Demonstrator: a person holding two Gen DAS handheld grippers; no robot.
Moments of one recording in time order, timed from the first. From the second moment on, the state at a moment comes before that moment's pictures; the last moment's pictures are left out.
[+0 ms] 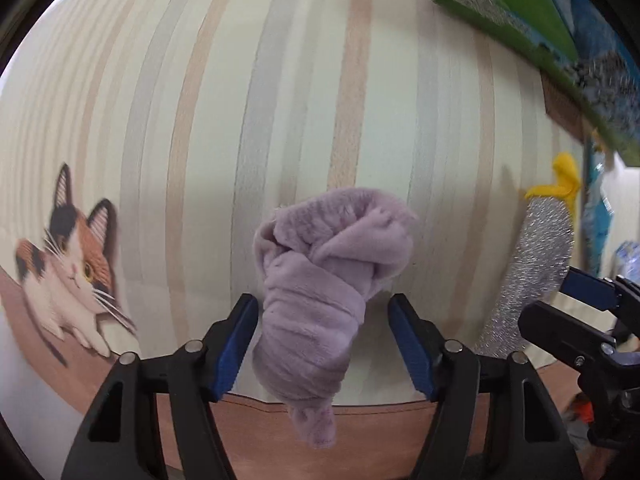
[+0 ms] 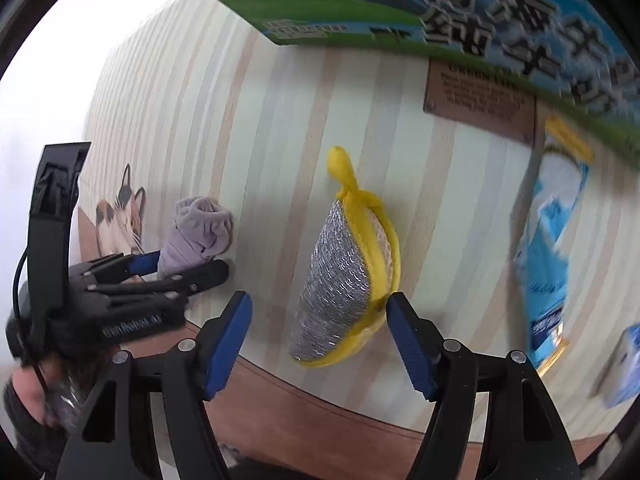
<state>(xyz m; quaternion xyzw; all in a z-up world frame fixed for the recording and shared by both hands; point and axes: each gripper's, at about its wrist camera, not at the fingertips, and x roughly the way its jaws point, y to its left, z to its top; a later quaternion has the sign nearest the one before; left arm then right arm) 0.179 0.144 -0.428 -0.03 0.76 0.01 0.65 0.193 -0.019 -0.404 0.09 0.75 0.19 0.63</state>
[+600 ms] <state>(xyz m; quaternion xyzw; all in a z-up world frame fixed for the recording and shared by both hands) 0.161 0.142 -0.415 -0.10 0.74 0.05 0.66 0.194 -0.018 -0.405 -0.02 0.74 0.19 0.64</state>
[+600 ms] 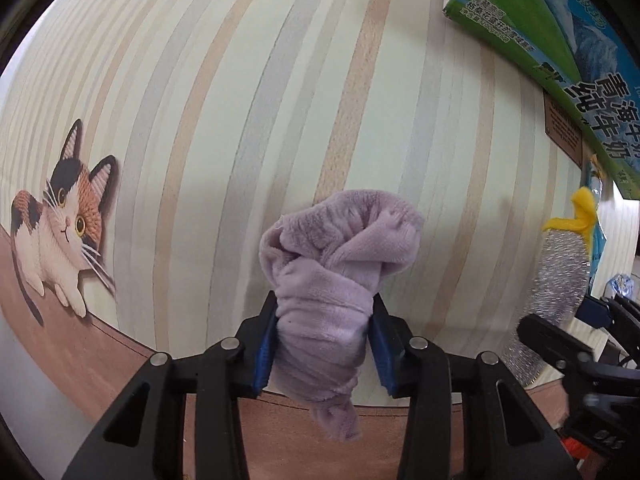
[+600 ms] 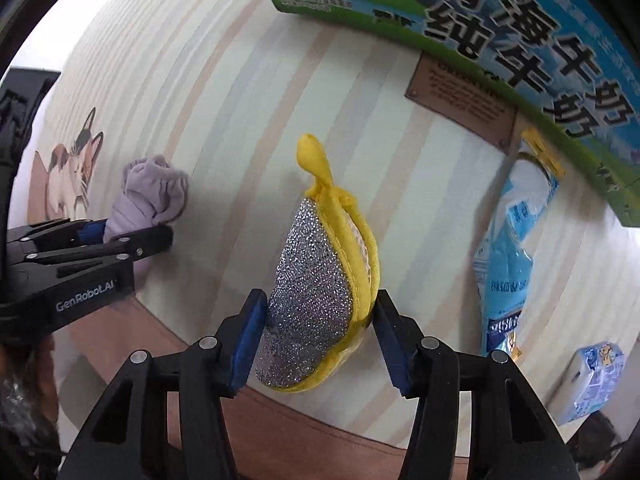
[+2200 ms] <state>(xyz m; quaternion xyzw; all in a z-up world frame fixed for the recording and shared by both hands) 0.412 -0.014 -0.315 -0.14 0.74 -0.11 0.65 0.384 -0.159 -0.267 0.07 0.67 0.16 0.72</state>
